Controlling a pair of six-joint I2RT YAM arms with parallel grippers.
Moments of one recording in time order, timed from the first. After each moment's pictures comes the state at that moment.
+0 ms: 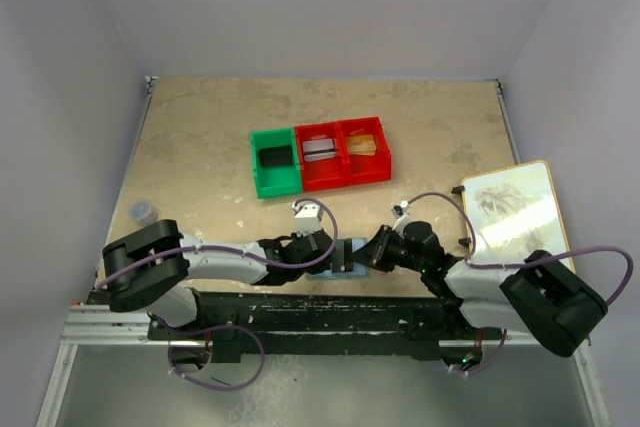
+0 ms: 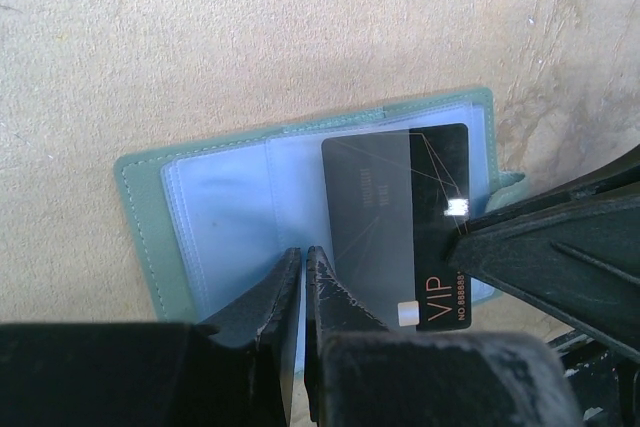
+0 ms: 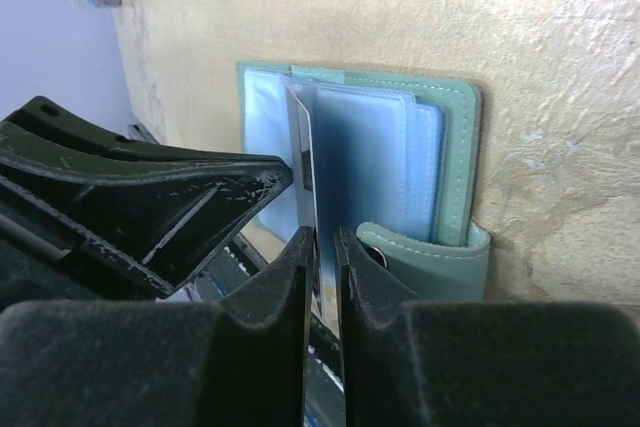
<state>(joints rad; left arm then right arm) -1.19 1.53 0.64 0.01 -0.45 -1.04 0.67 1.19 0.08 0.60 -0.28 1.09</state>
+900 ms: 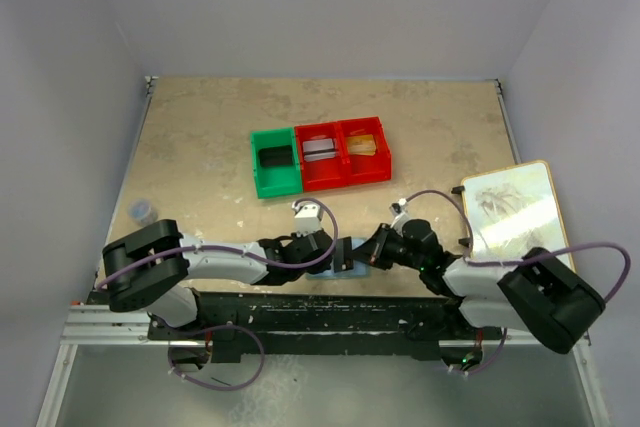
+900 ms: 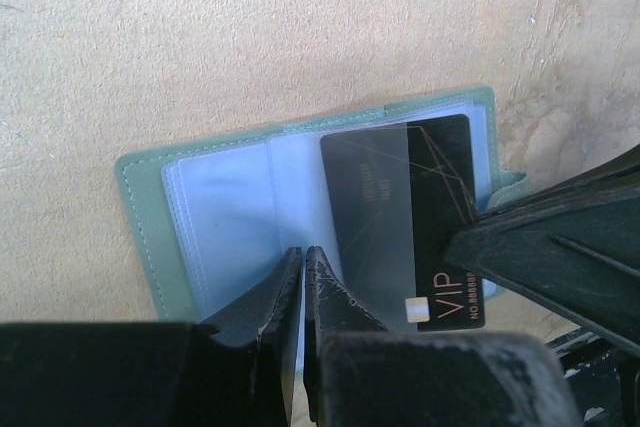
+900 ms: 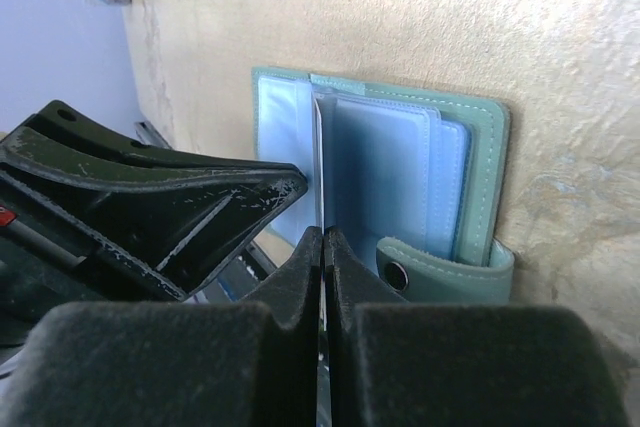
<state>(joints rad) -1.19 1.53 0.64 0.01 -0.45 -1.04 0.67 1.27 0.10 0.66 -0.30 1.09</state>
